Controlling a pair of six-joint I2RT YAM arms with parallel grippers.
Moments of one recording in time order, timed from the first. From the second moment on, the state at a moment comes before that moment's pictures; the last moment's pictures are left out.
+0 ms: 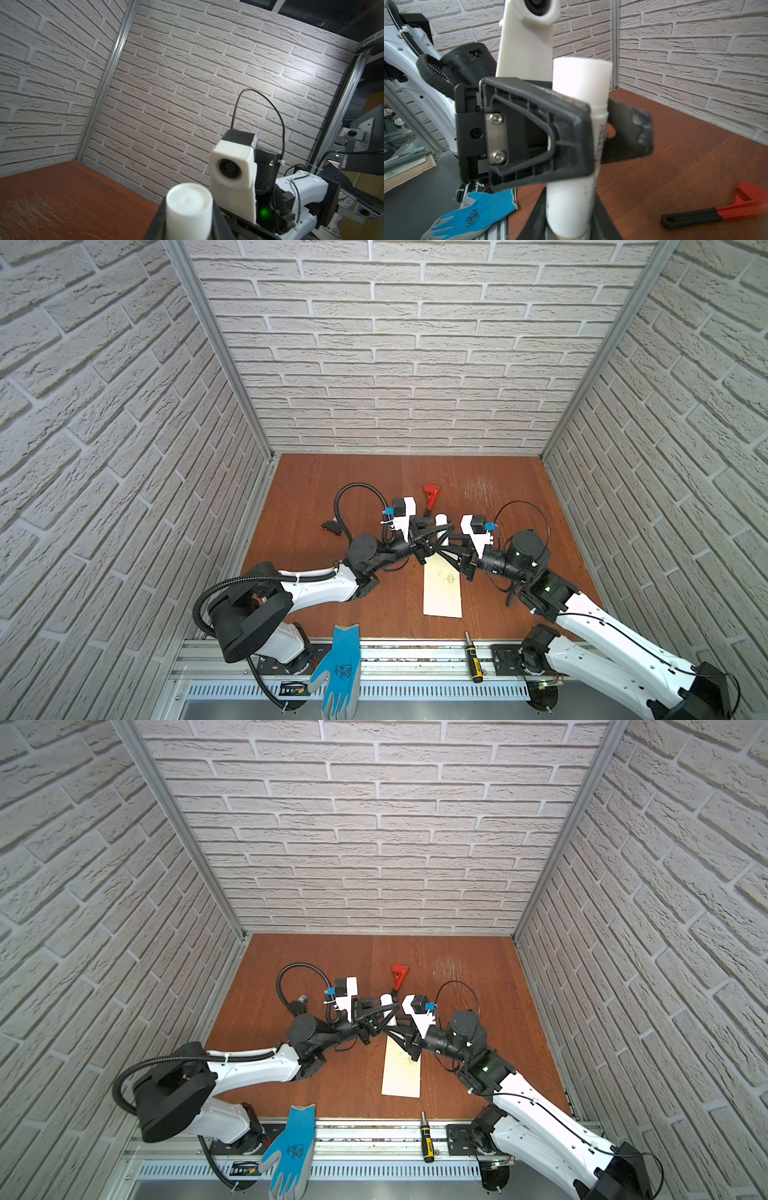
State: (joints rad) left arm -0.94 1.46 0.64 1.24 0.34 -0.57; right arm 0.60 0.80 0.54 0.13 -0.50 0.14
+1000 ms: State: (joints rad) left arm -0.94 1.47 0.65 1.18 0.45 -0.61; right arm 0.60 0.76 0.59 -0.01 -0.47 0.14
